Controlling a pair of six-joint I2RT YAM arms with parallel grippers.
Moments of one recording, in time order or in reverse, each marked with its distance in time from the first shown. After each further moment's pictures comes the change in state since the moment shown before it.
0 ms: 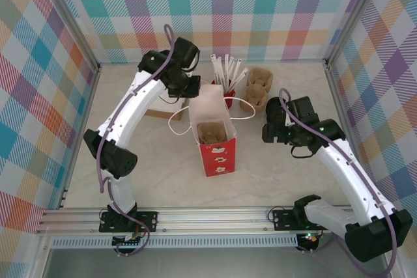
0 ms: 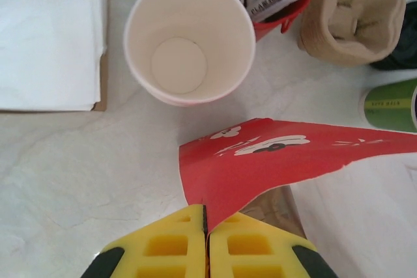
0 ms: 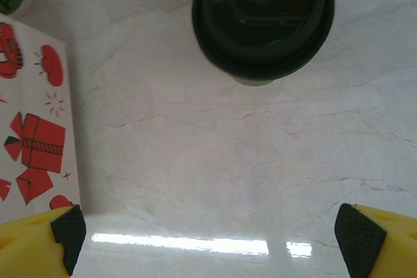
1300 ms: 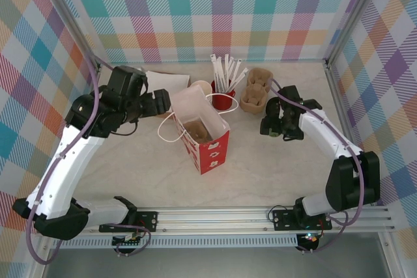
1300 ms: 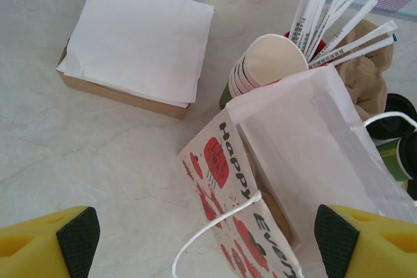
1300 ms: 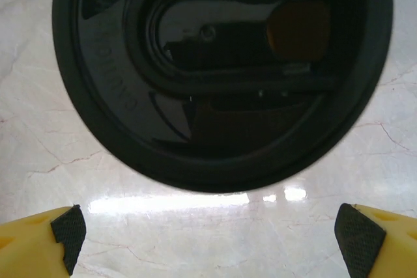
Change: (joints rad) left arm 0.011 -0.639 -0.465 0.114 -0.216 -0.100; right arm -0.108 0.388 0.031 0.106 -0.036 -0.003
